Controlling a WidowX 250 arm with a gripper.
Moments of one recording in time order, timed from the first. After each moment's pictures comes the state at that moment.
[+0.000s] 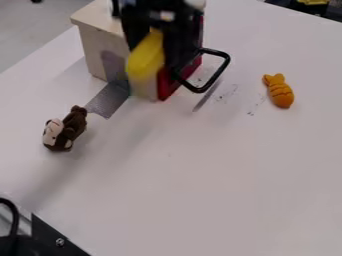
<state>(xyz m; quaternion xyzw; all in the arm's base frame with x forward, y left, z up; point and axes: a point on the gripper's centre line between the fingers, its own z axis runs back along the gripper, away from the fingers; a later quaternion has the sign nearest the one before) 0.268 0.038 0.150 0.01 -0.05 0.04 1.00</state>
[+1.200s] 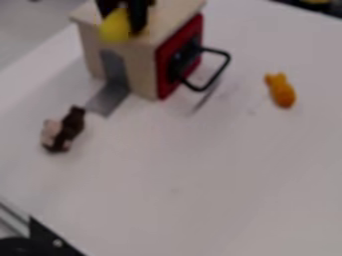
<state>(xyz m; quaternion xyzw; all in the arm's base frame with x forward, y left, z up) 0.334 0.126 0.108 -0.03 -0.02 0.05 1.00</state>
